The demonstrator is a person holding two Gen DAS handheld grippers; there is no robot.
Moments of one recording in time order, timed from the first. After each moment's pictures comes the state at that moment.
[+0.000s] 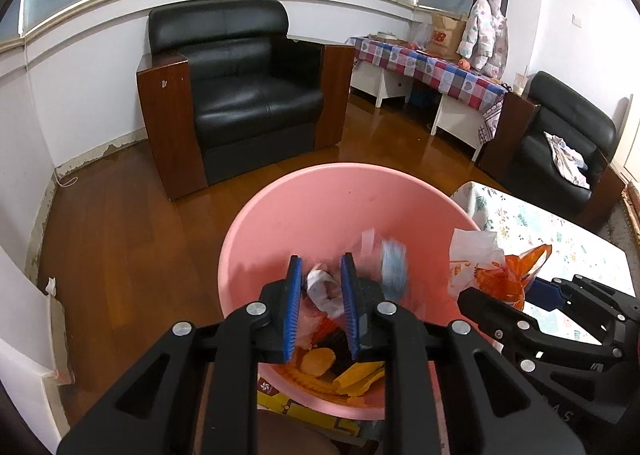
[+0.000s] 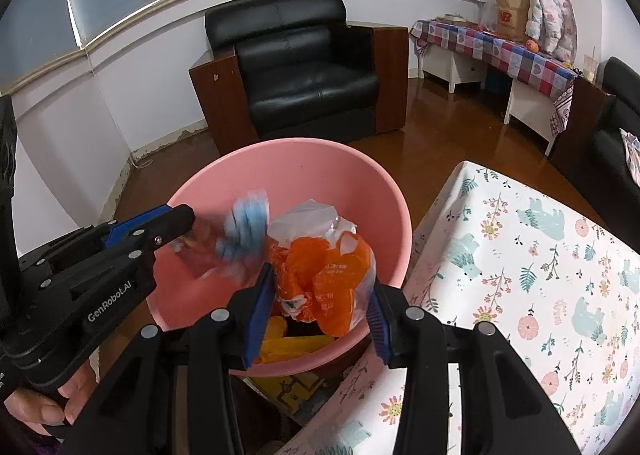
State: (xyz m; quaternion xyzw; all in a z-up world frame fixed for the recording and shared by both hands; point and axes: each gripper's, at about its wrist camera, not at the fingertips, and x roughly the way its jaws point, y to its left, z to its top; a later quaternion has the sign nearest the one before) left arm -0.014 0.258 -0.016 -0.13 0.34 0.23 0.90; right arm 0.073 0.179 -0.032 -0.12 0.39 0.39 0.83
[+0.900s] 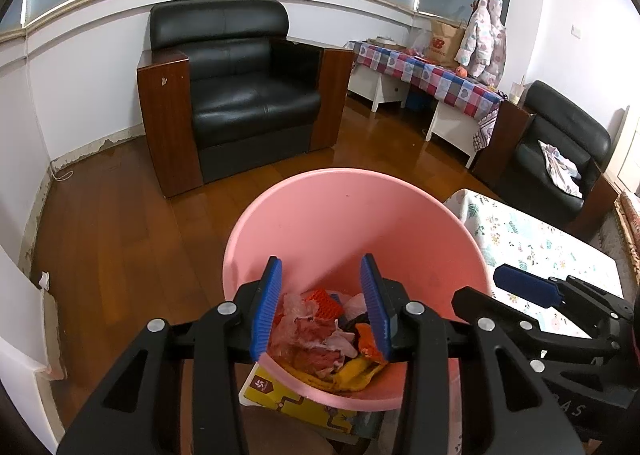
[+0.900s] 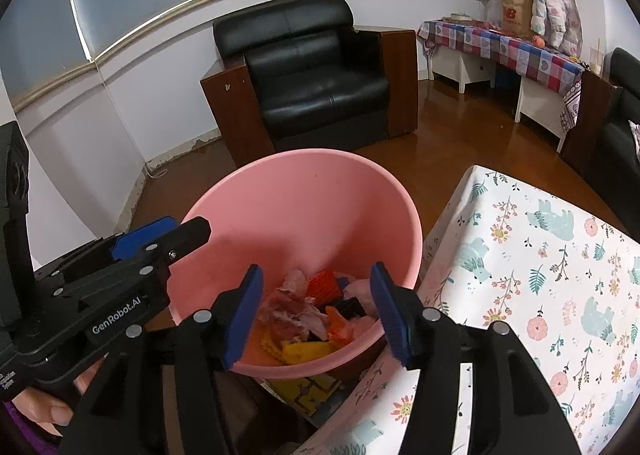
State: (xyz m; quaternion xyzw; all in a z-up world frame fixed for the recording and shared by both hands) left arm -0.025 0.259 -0.011 -0.14 0.33 0.22 0.91; right arm 0.066 0.173 -0.023 -0.09 0.38 0.41 0.82
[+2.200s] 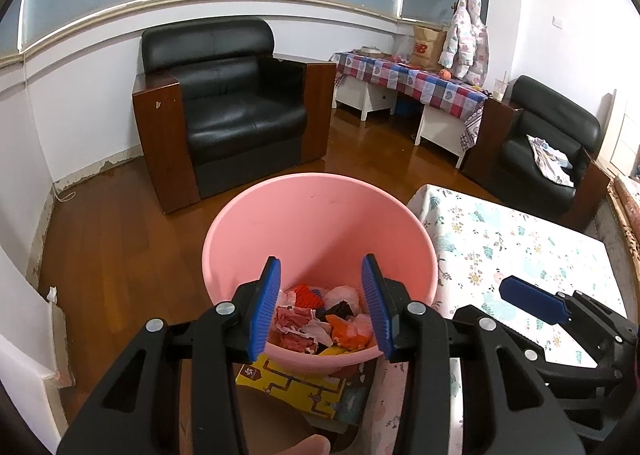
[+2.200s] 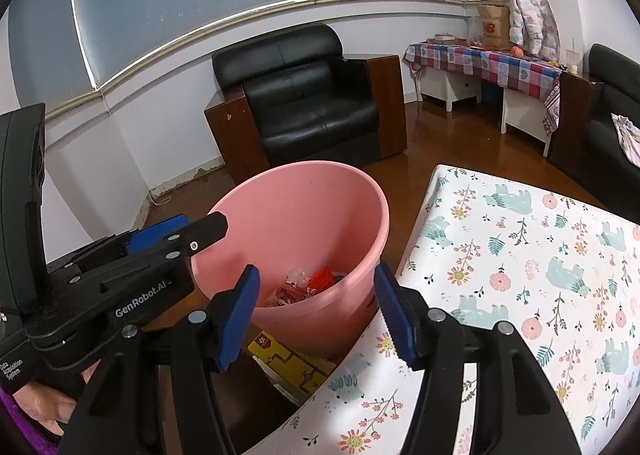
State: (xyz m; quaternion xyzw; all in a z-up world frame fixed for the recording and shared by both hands) left arm -0.047 0.204 0.013 -0.11 0.31 0.21 0.92; right arm 0.021 0.103 0.000 -0.05 0.35 0.40 0.85
